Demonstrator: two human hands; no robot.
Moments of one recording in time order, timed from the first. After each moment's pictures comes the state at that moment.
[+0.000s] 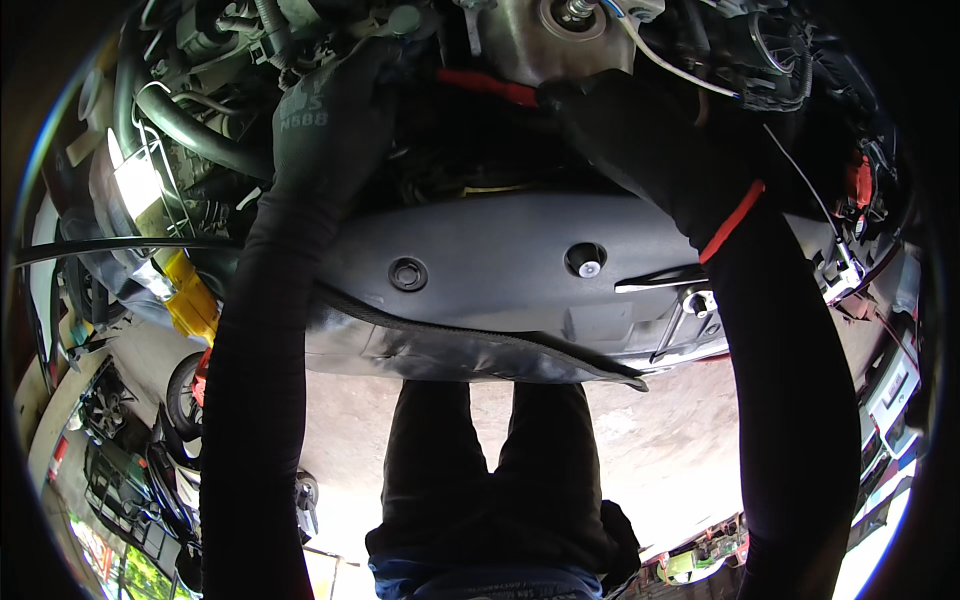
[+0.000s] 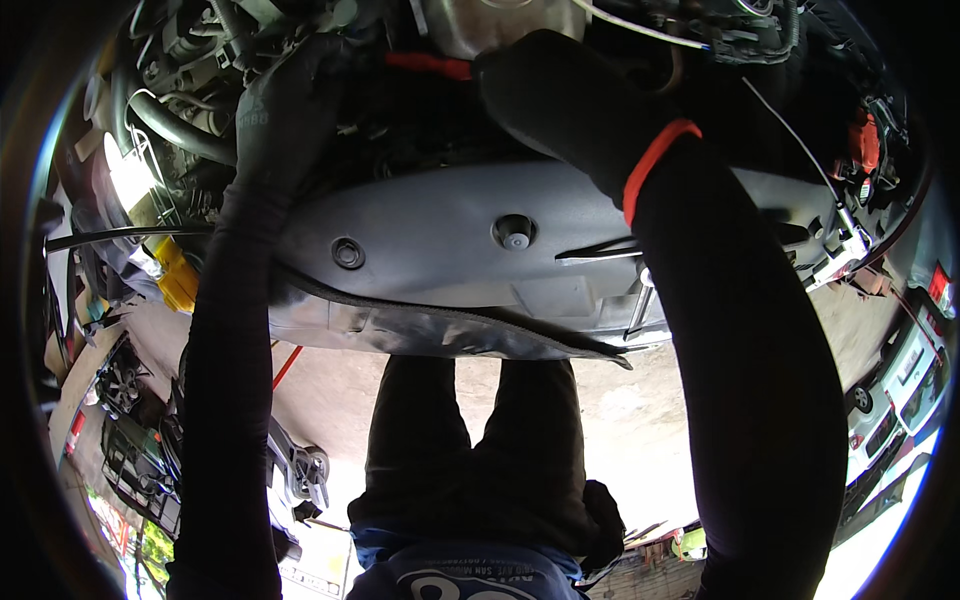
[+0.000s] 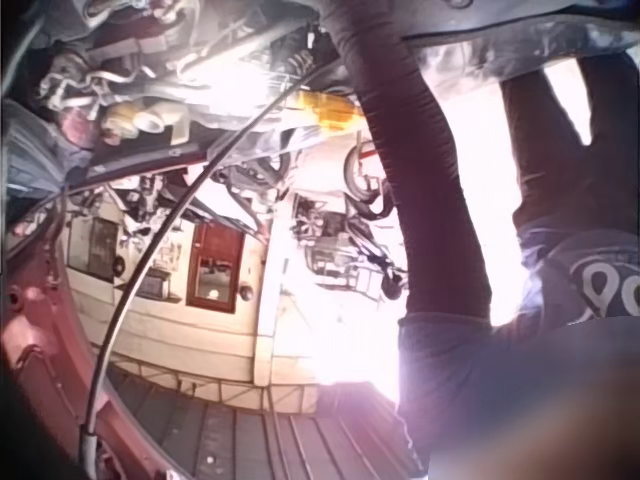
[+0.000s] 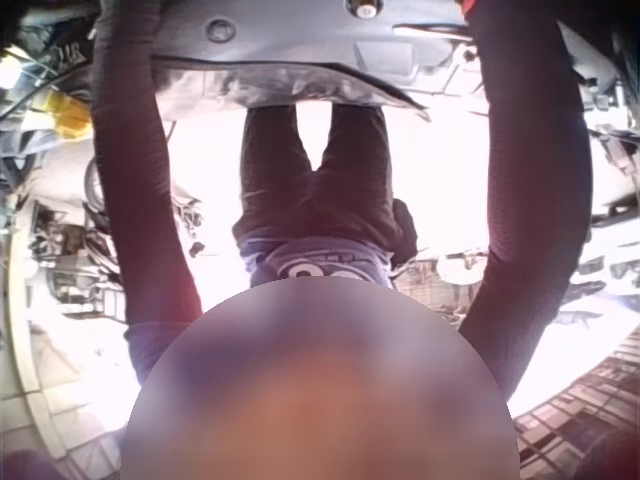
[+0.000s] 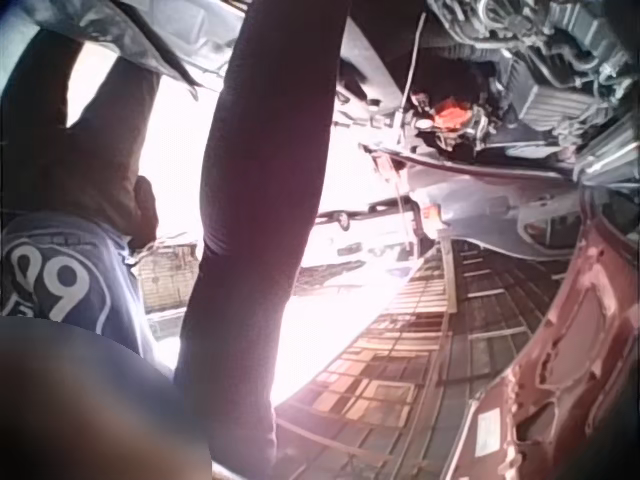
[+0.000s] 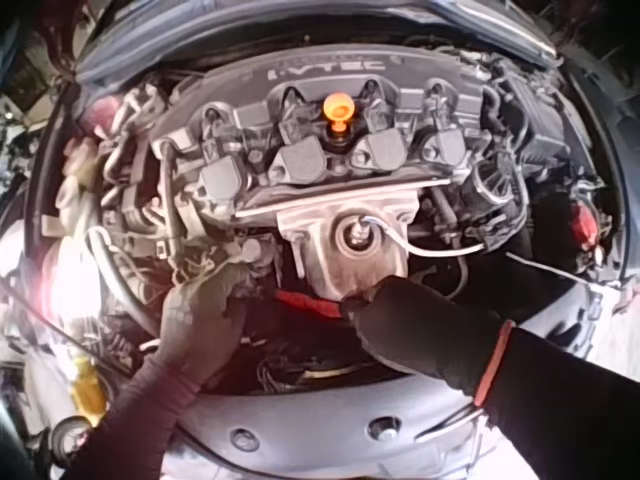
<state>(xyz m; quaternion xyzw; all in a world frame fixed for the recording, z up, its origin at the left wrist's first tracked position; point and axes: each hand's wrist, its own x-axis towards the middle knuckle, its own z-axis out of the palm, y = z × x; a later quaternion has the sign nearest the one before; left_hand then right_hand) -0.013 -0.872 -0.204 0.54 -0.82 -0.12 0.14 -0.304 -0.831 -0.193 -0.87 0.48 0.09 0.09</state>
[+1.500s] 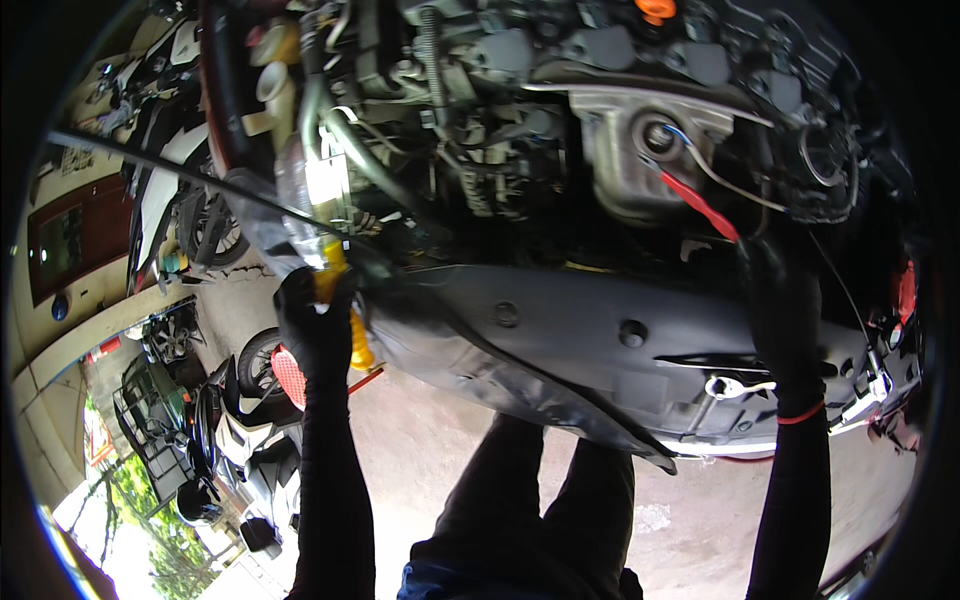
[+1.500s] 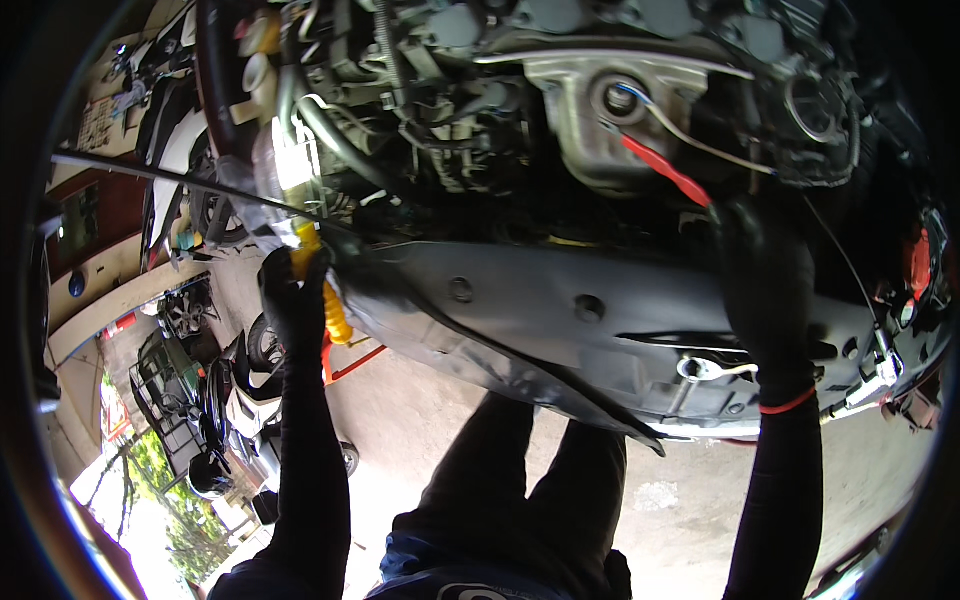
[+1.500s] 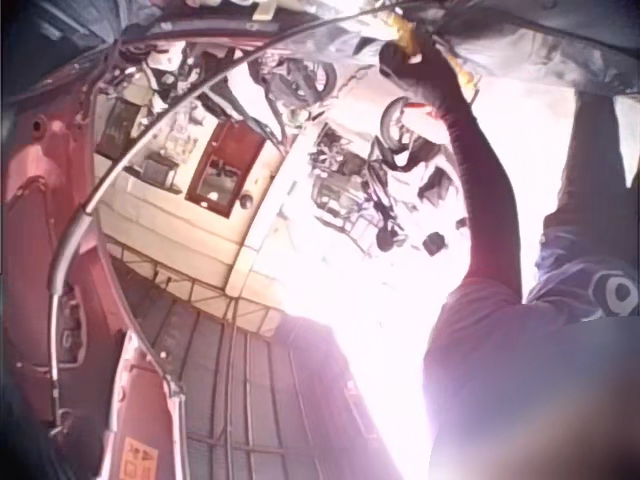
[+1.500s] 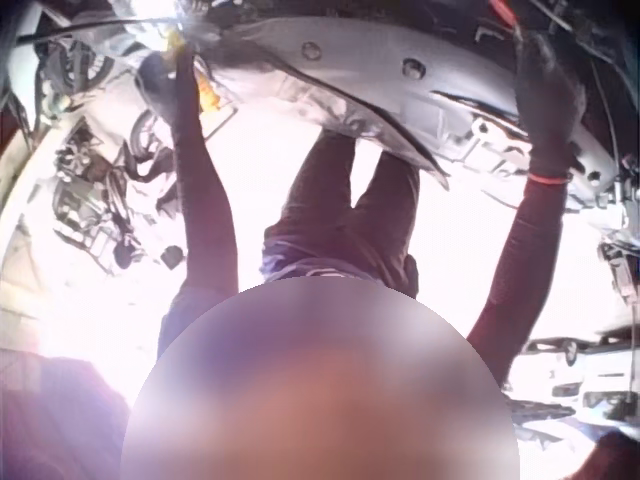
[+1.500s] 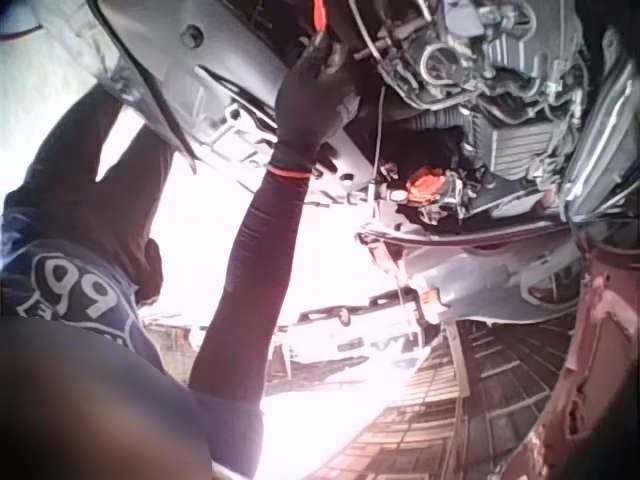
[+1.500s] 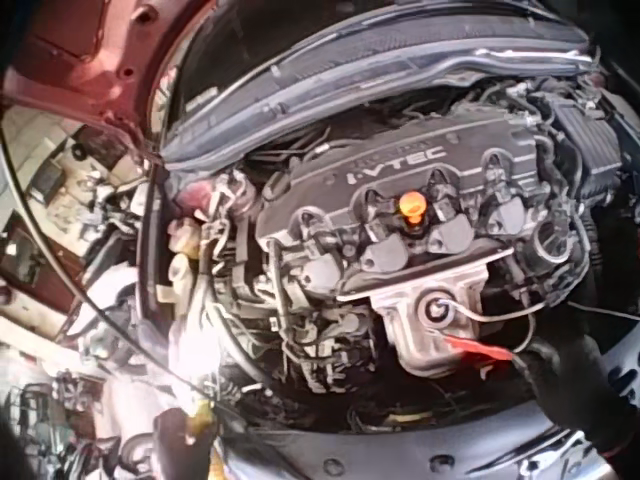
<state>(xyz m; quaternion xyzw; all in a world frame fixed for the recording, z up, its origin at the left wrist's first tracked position) 0.137 -0.720 -0.115 0.78 -0.61 0.01 0.16 -0.421 -0.758 -0.173 -0.84 0.54 0.04 -0.05</state>
